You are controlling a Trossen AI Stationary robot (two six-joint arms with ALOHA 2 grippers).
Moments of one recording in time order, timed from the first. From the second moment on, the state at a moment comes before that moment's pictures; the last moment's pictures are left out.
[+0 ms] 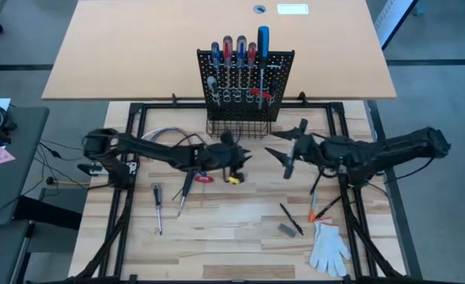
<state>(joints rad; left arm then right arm) -0.02 1.66 1.07 0.19 -0.40 0.10 0.11 1.03 0.77 0.25 0.49 -0.10</state>
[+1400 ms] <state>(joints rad) -0.03 1.48 0.54 0.60 -0.40 0.06 -0.16 1.28 1.25 -0.06 0.39 -0.19</state>
